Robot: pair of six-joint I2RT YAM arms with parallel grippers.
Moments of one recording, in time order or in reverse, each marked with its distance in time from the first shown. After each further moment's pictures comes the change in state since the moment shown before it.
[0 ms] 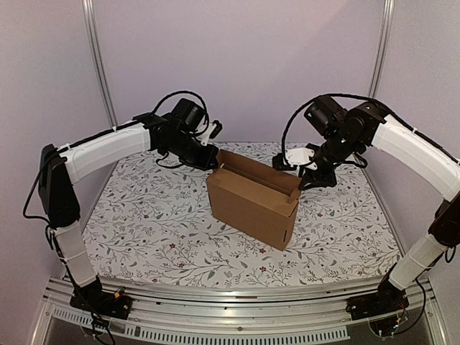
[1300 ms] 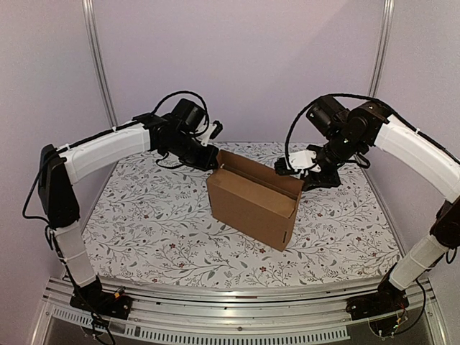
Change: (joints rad) left arm -0.003 -0.003 -0.002 0.000 0.000 0.008; right arm 0.002 -0.016 -0.002 -0.028 0.004 -0.113
